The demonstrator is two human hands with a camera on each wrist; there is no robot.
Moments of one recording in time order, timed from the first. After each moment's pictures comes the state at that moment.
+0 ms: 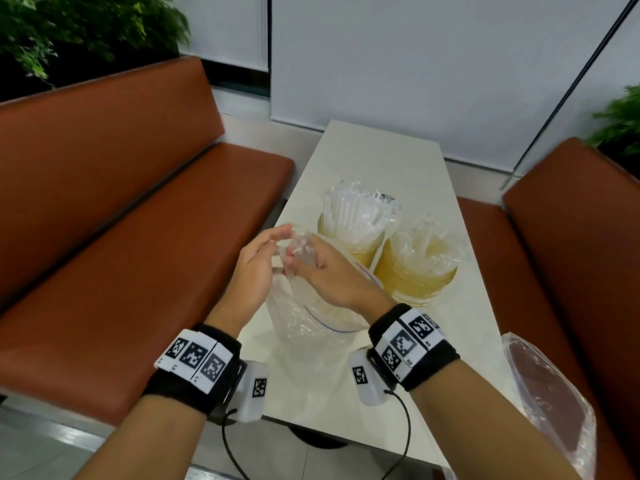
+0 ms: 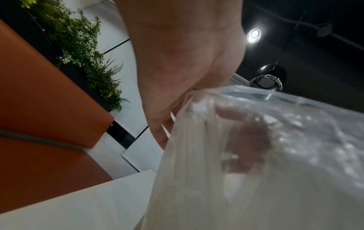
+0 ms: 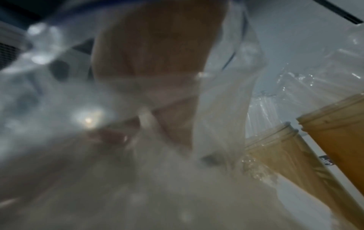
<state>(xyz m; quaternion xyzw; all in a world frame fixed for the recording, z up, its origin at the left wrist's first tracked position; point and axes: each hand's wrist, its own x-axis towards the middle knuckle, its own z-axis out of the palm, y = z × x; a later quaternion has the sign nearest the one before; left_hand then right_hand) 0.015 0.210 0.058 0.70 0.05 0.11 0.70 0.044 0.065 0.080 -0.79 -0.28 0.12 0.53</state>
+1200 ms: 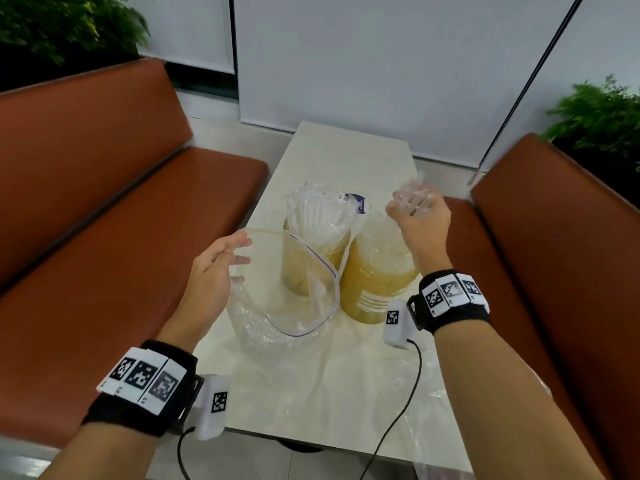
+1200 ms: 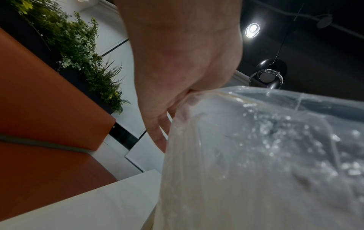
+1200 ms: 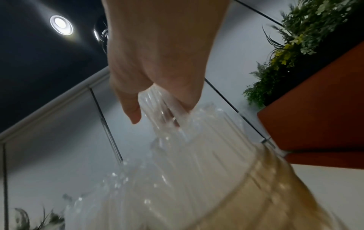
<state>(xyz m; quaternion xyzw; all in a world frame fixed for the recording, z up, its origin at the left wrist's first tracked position) 0.021 0.213 0.047 0.70 0.07 0.11 0.70 0.128 -0.092 0.102 -0.78 0.03 -0.26 0.57</state>
